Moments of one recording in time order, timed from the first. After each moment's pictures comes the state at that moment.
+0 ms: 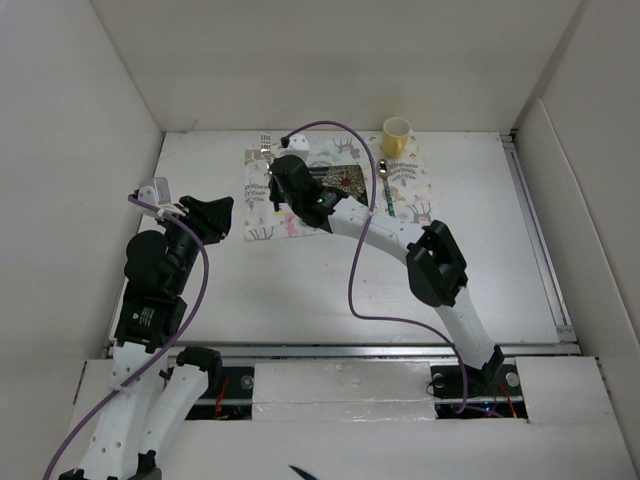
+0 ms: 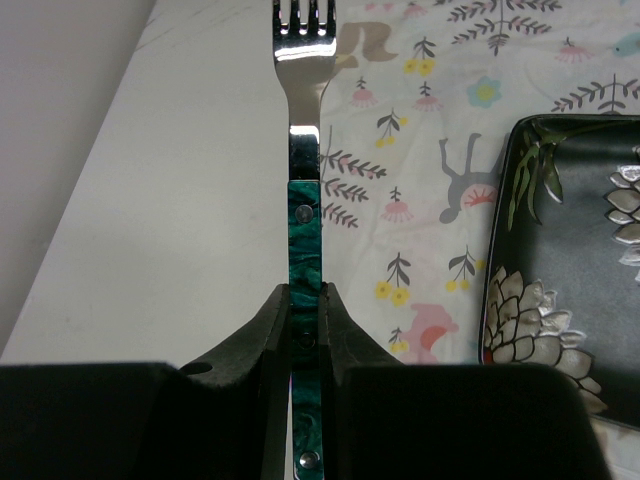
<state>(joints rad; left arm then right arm) -0.21 0.60 0.84 -0.24 0.02 -0.55 0.90 2.19 1.93 -0.10 0.43 0.50</state>
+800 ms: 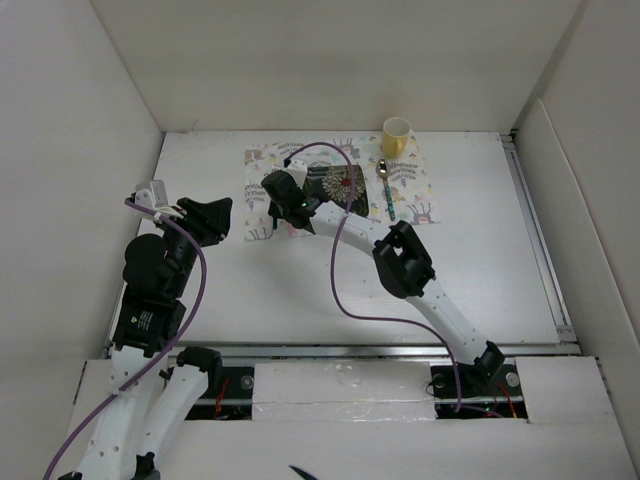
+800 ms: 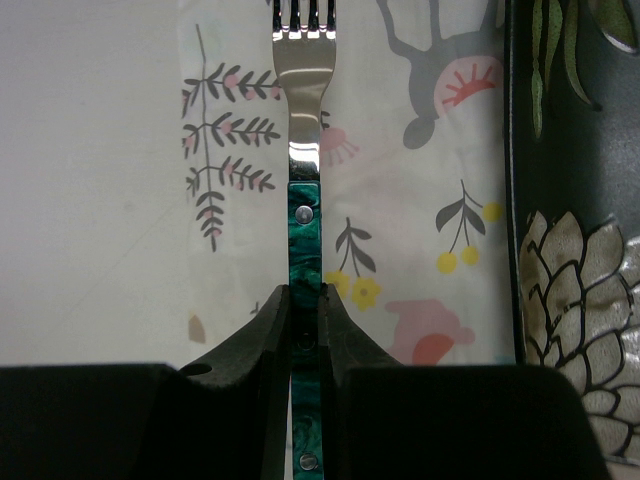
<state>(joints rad) -0.23 0.58 0.85 -0.25 -0.02 -0.58 0.86 2.54 2.24 -0.33 0.43 0.78</state>
